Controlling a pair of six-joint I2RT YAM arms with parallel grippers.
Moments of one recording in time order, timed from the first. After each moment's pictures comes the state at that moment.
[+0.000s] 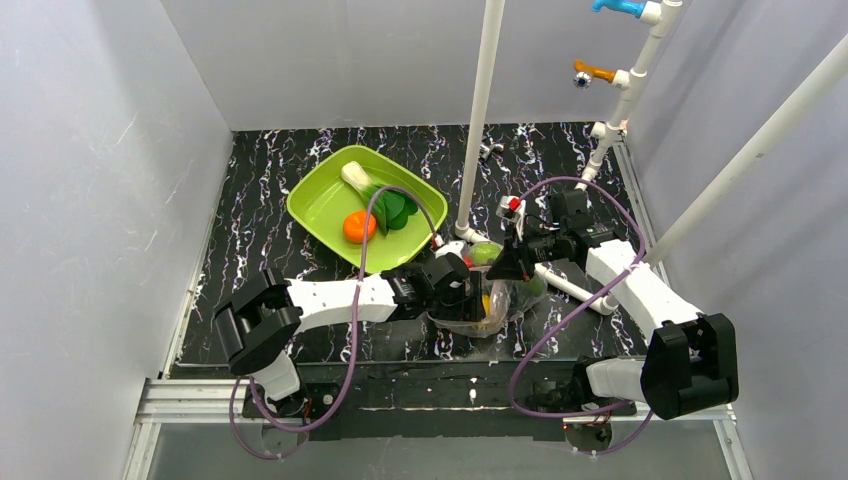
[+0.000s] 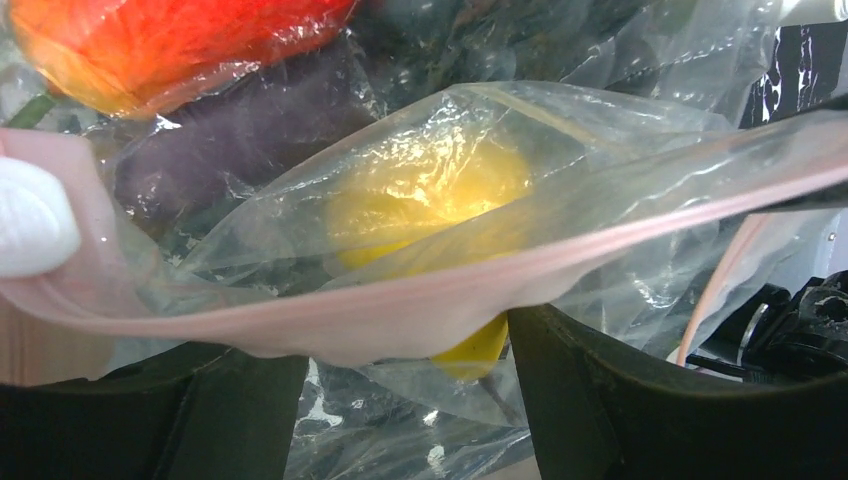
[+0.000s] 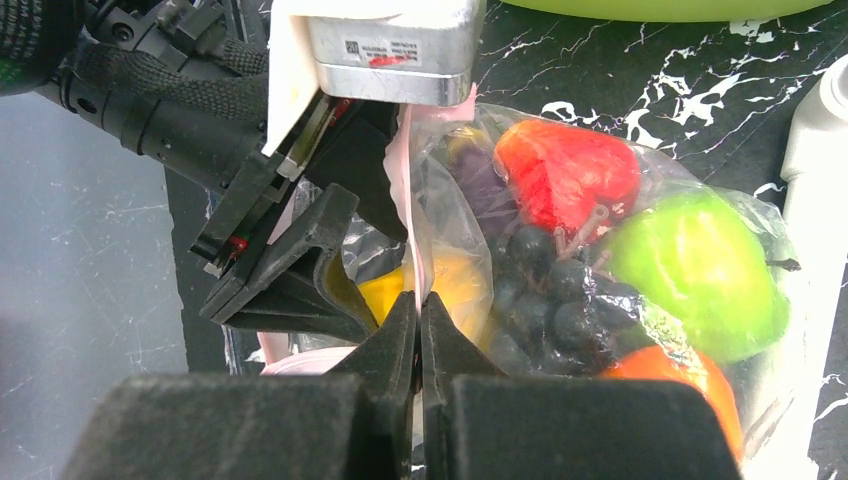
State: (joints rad) left arm -1.10 1.62 0.96 -0.19 -0.07 -0.89; right arm 0.28 1.27 0.88 -0.59 -1.01 -0.45
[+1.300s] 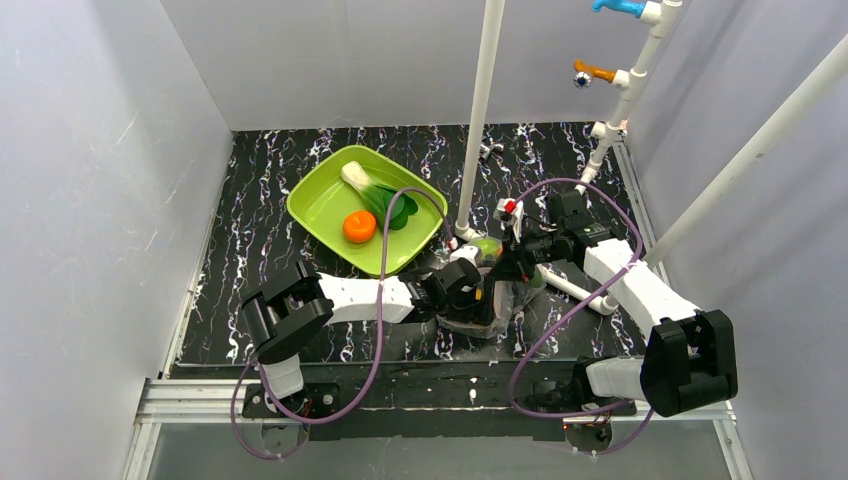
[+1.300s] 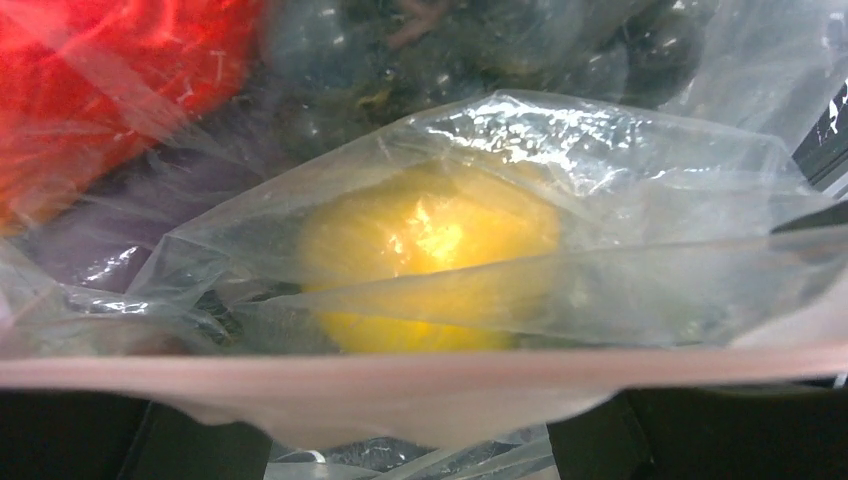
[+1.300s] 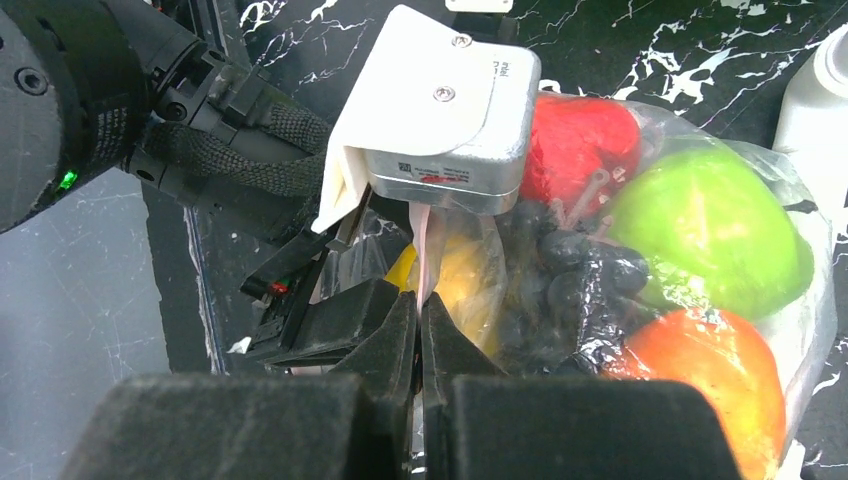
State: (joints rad) left arm -1.11 1.76 1.00 -0.08 -0.09 -0.80; right arm 0.29 1.28 0.88 -0.61 -0.96 -0.48
